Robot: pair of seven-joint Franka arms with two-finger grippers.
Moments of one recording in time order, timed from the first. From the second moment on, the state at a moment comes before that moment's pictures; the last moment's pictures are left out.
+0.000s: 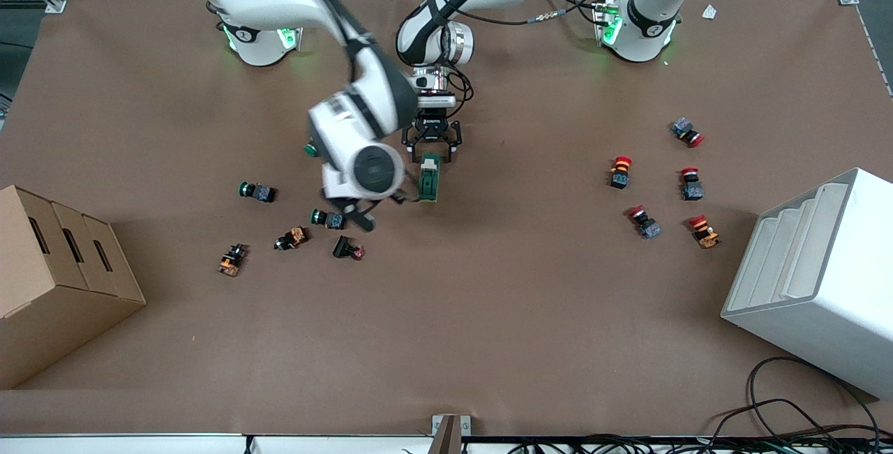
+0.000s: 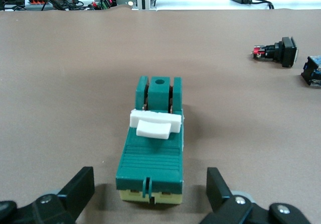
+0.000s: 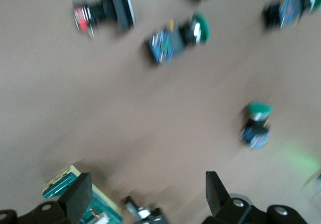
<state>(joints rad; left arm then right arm) -1.01 0.85 -0.30 -1.82 1.73 1.99 -2.55 0.57 0.56 -0.04 -1.48 0.08 1.69 1.09</state>
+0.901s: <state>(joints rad) -0.96 0.82 -0.30 -1.46 1.19 2.00 -2.02 0.04 0.29 -0.05 -1.45 0.00 1.56 0.00</state>
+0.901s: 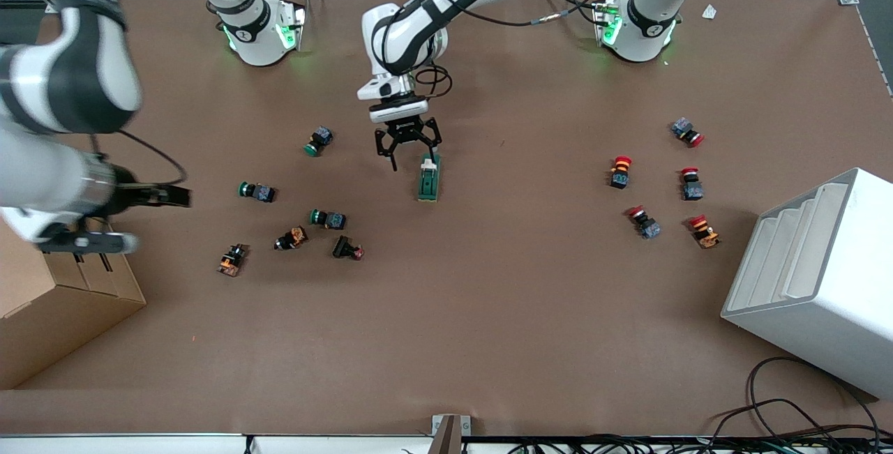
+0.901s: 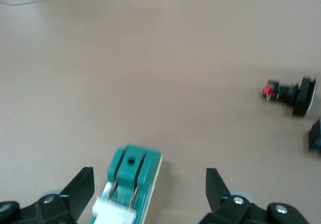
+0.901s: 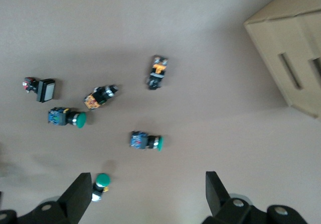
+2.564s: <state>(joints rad) -0.02 0.19 -0.30 -1.40 0.19 1.60 -0.35 0.00 0.21 -0.02 -1.32 0.01 1.34 -0.05</state>
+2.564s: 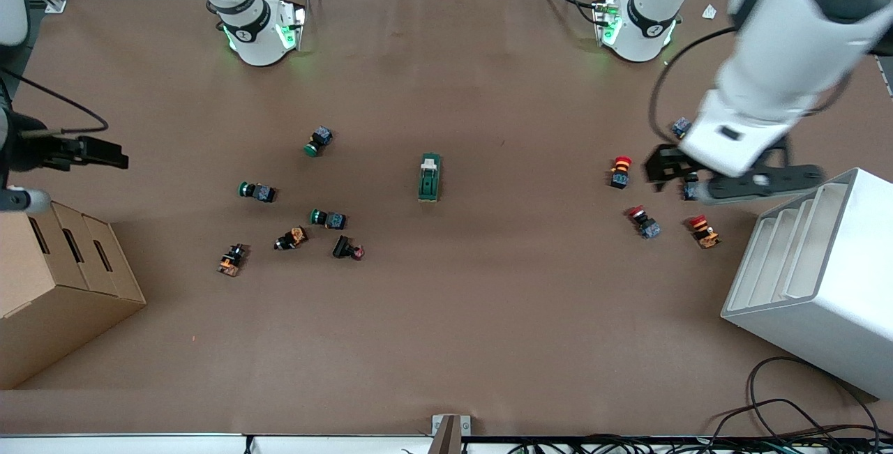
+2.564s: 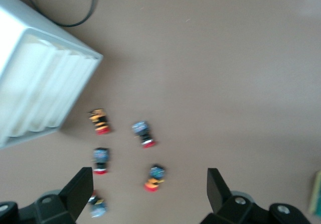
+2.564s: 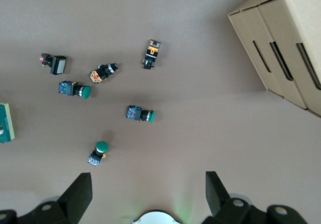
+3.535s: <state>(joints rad) -0.04 -0.01 -0.11 -1.56 -0.01 1.54 -0.04 0.00 0.03 -0.06 -1.43 -0.02 1.32 -0.05</state>
